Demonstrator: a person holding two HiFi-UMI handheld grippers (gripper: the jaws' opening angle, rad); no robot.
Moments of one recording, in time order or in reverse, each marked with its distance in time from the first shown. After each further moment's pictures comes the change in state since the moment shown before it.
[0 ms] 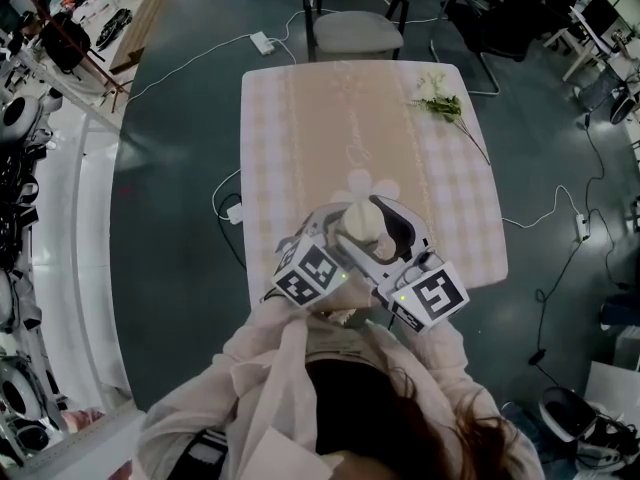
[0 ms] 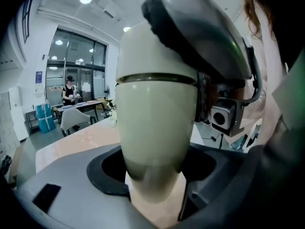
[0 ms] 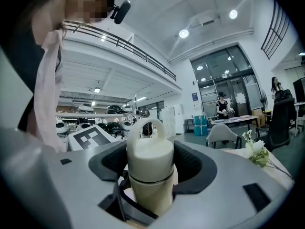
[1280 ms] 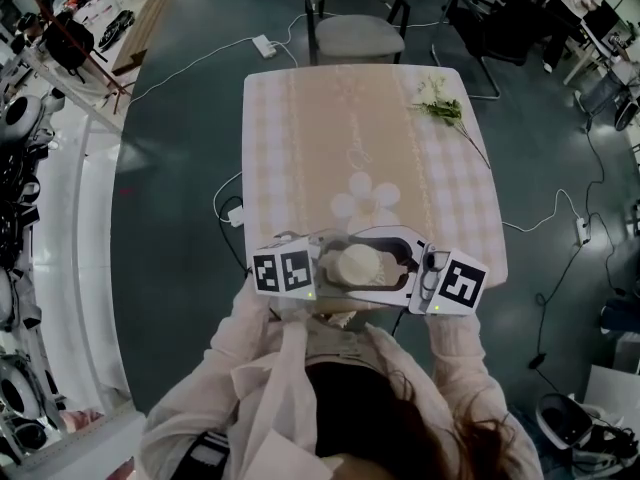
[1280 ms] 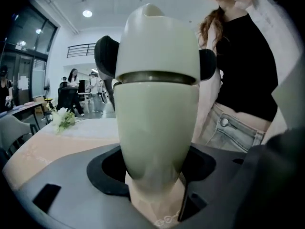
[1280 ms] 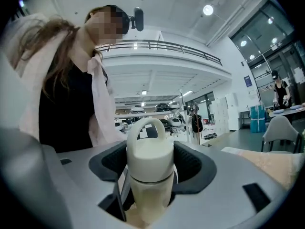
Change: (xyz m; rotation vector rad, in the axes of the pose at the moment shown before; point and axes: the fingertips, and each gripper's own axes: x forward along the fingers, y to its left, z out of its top) left arm -0.039 -0.081 -0.012 0.243 0.026 -0.647; right arm -0.033 0.064 0.008 0.005 0.005 0.646
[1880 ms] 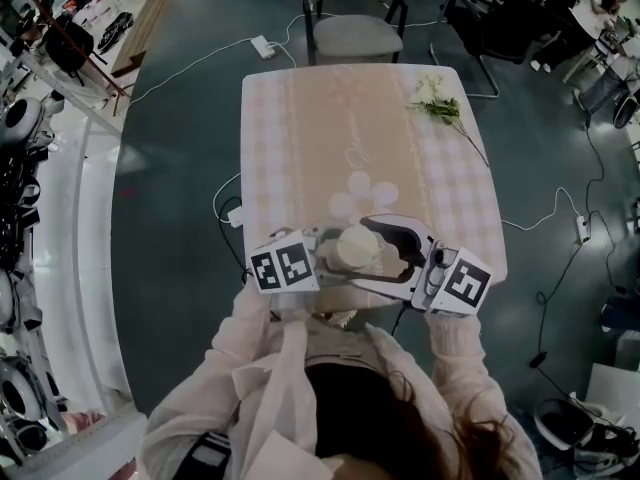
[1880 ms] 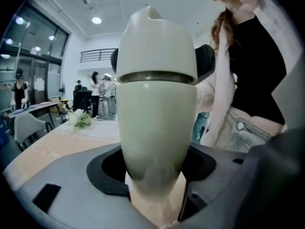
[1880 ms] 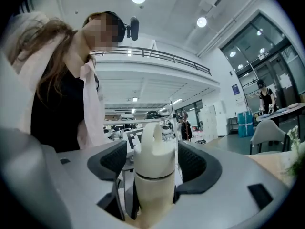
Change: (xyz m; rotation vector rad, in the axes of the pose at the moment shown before) left arm -0.007 0.026 0.003 -0.058 -0.047 0.152; right arm -0.013 -0.016 0.011 -0.002 -0.087 -0.136
